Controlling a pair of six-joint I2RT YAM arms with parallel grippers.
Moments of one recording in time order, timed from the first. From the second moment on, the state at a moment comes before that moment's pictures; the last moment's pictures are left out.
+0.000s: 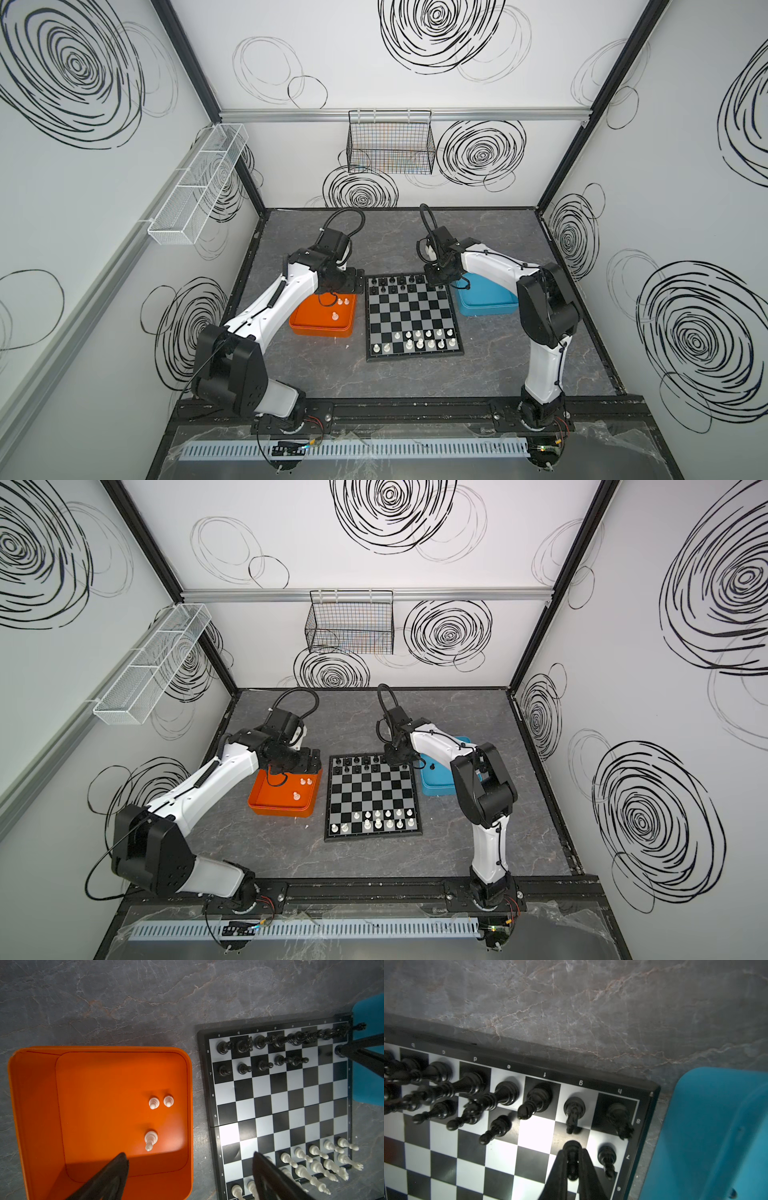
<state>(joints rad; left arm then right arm) -0.31 1.46 1.18 -0.90 0.07 -0.30 0.50 1.95 1.43 -0.72 -0.05 0.30</state>
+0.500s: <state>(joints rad) -0.31 1.46 1.17 -0.89 0.07 -0.30 0.50 1.97 1.43 -0.71 -0.06 0.30</state>
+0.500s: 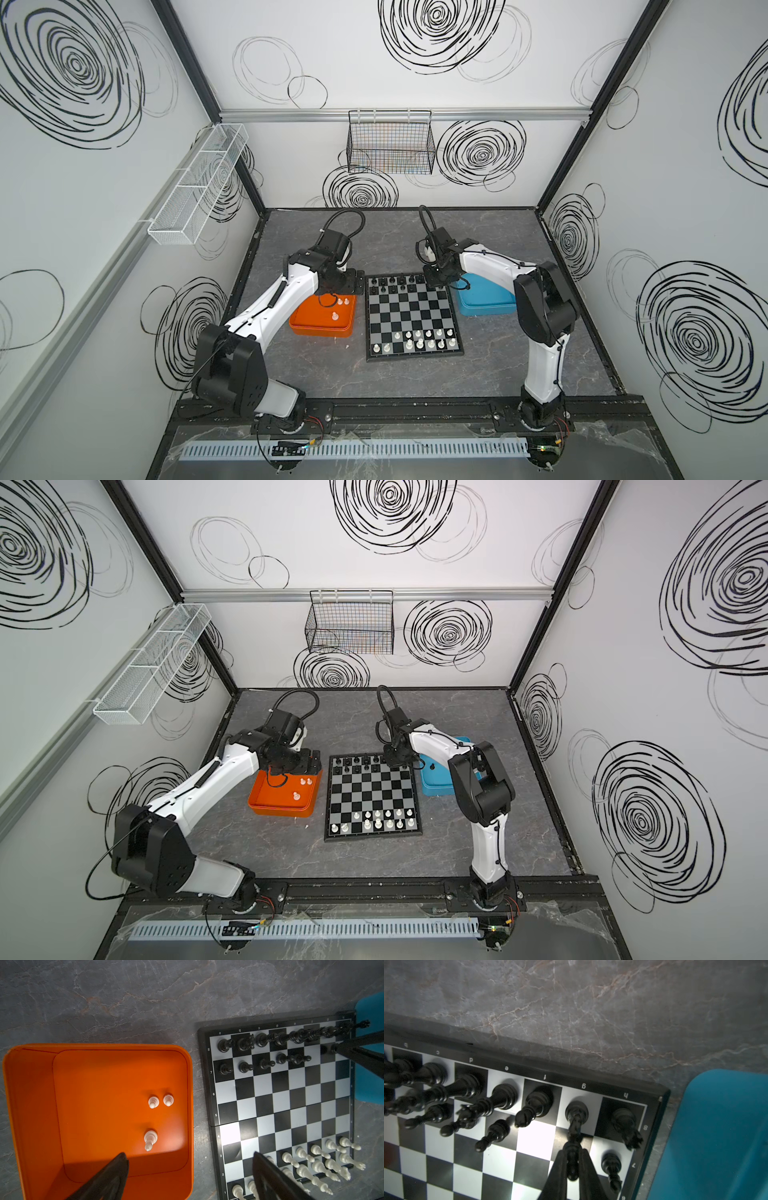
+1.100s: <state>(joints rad) -0.31 1.46 1.17 -0.89 0.08 -0.30 0.51 1.98 1.43 -0.71 -0.07 0.30</state>
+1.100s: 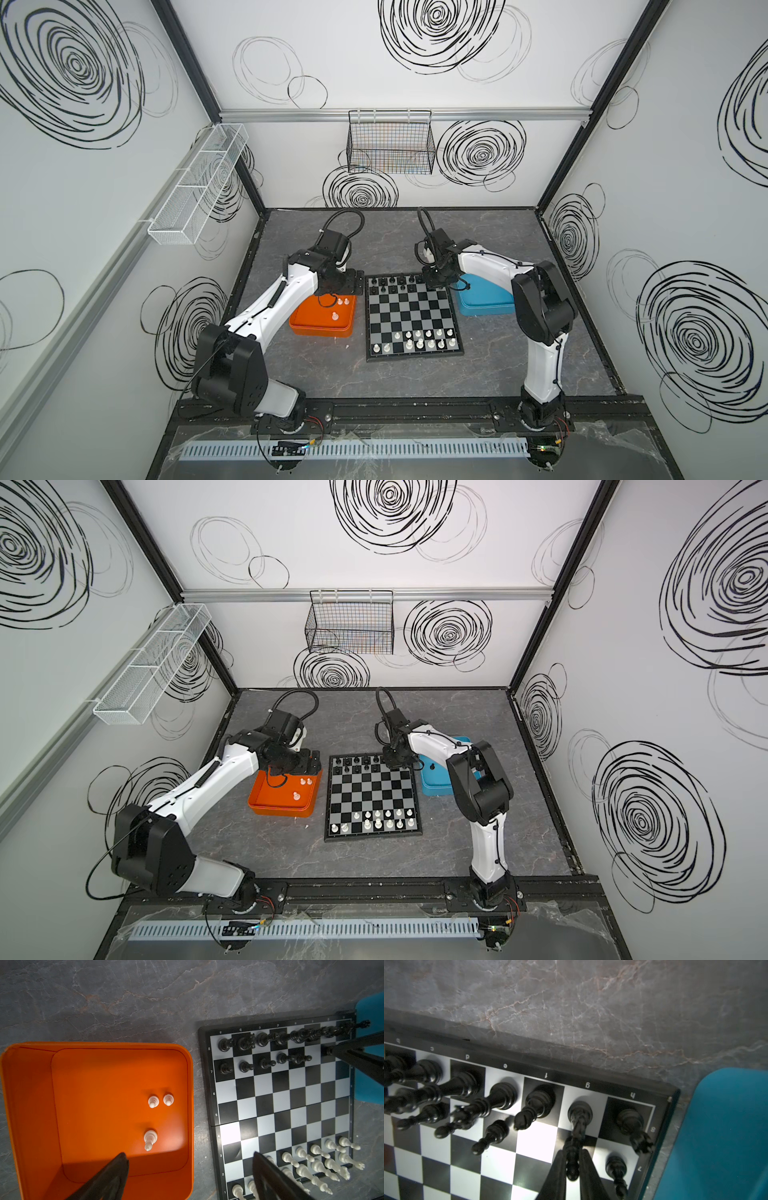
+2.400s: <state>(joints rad) -0.31 1.46 1.17 -0.87 0.09 -0.30 0.52 1.98 1.43 -0.72 -0.03 0.30</state>
